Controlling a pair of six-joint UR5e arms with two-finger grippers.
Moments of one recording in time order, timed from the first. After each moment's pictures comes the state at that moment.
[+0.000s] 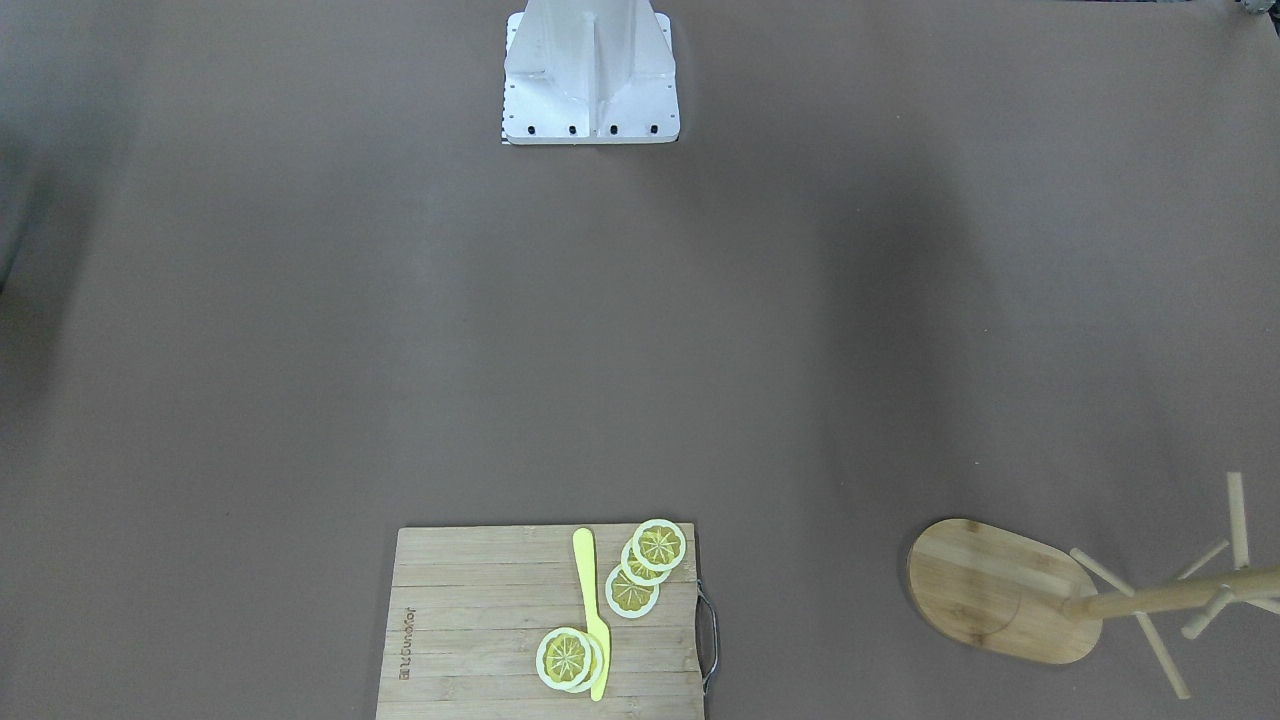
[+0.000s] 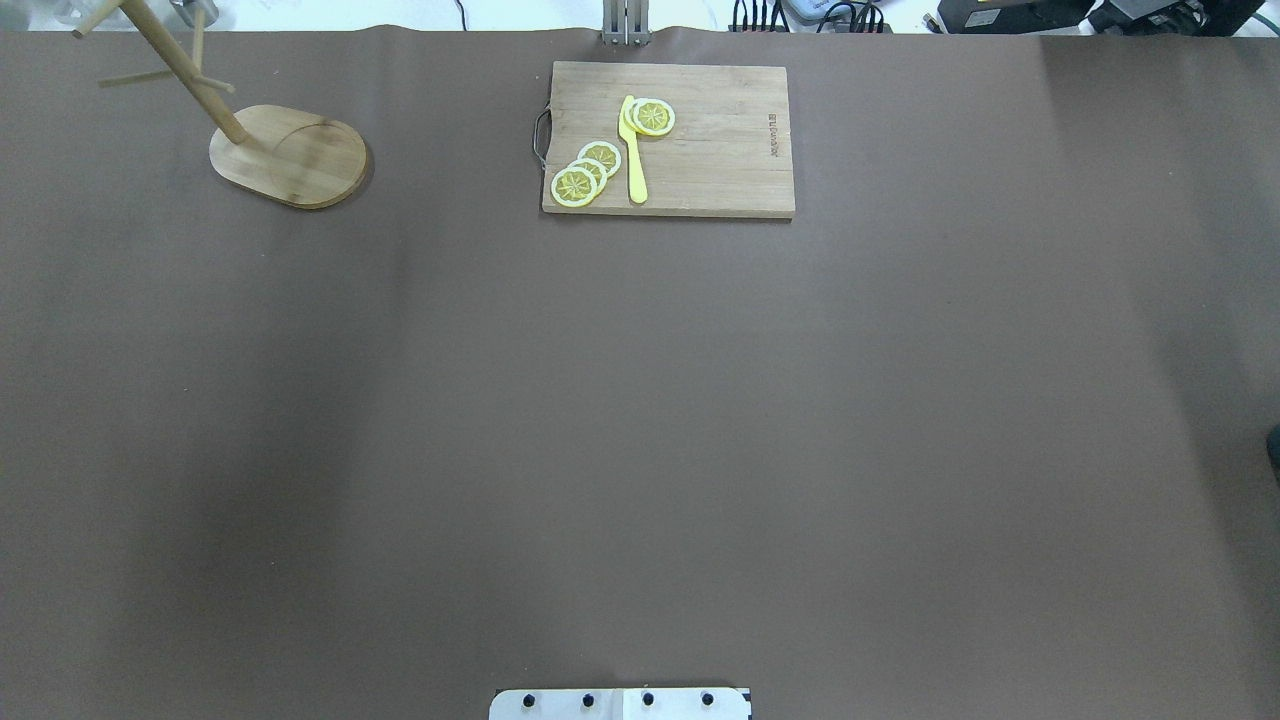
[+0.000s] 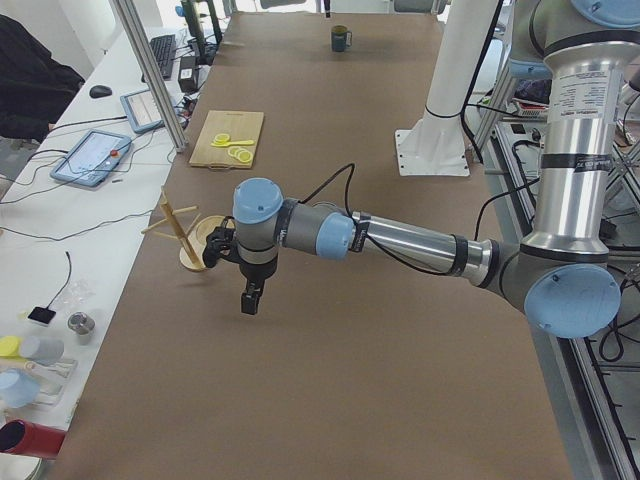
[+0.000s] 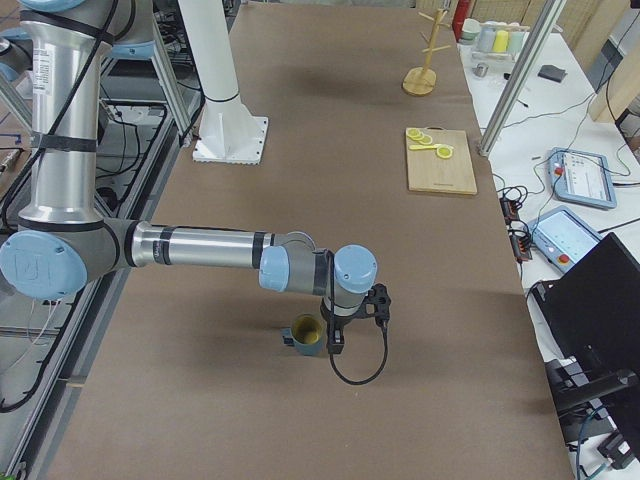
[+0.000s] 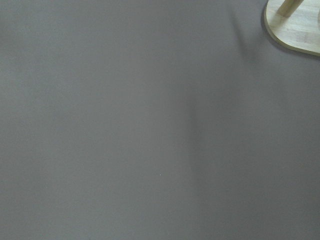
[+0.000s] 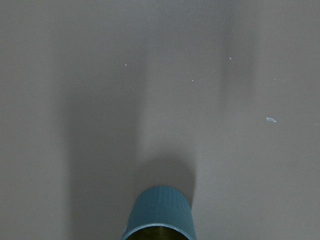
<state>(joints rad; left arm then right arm) -1.53 -1.59 -1.77 -1.60 -2.30 -0.05 1.52 -1.70 1.66 -1.63 2.38 -0.11</state>
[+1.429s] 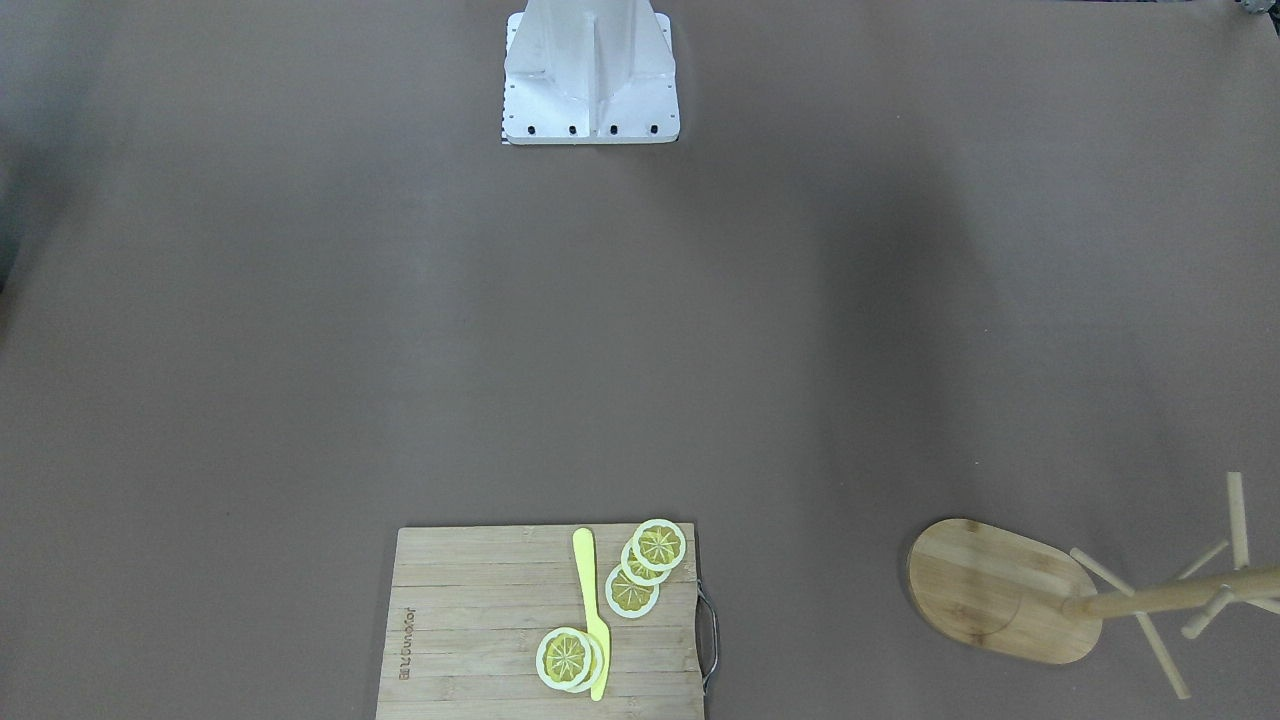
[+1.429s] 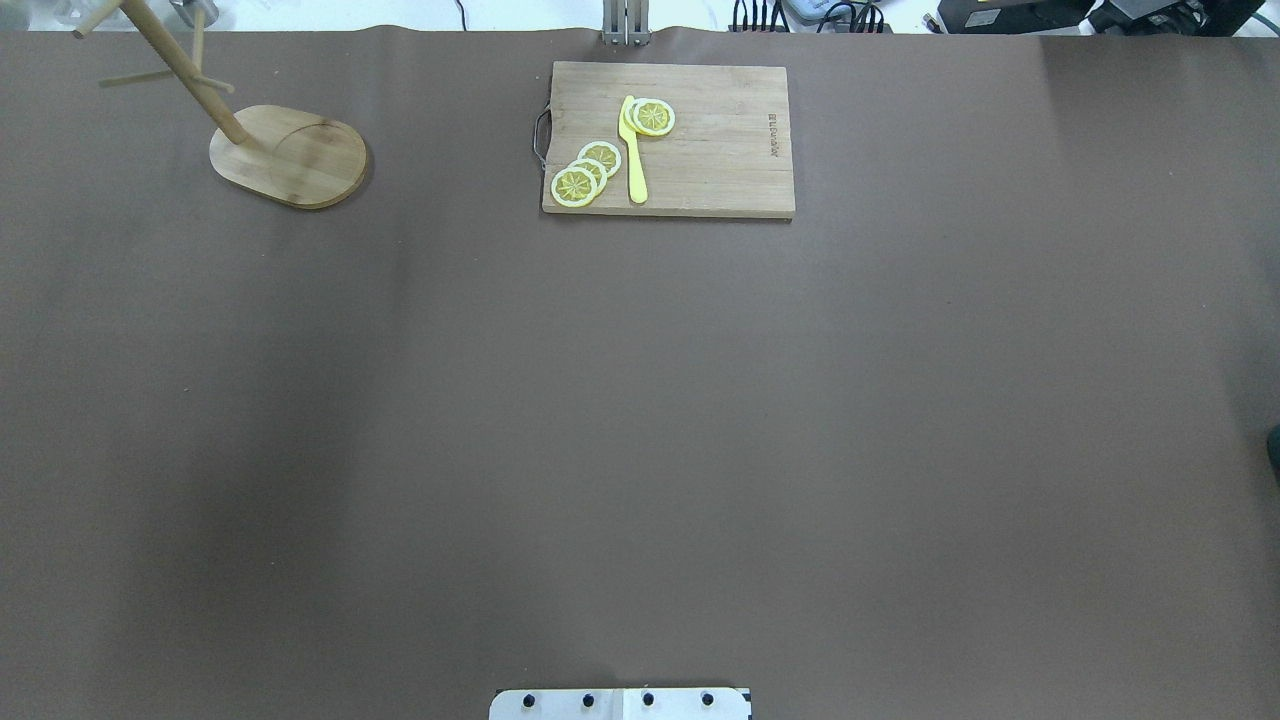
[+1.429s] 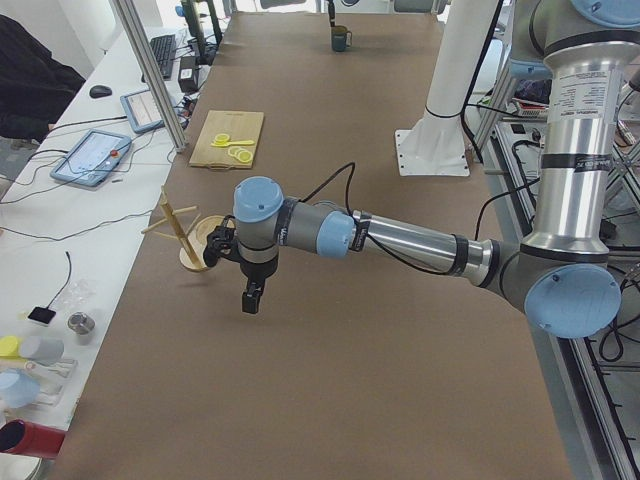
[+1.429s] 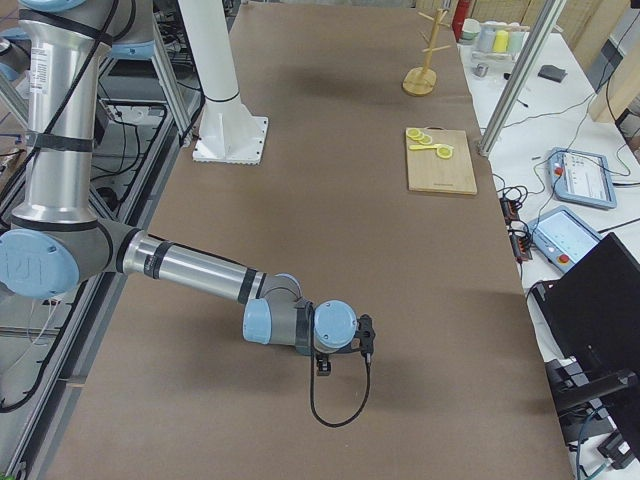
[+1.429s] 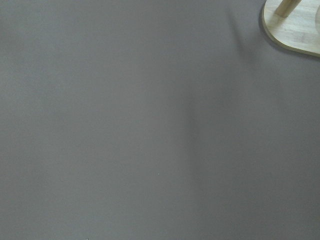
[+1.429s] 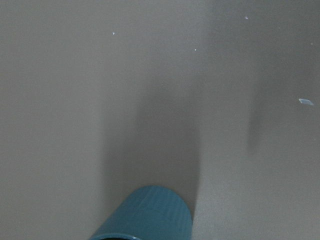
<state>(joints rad) -1.53 -1.59 -1.77 -1.59 -2.30 -0.06 1.51 -1.72 1.44 -1.35 2.54 -0.09</state>
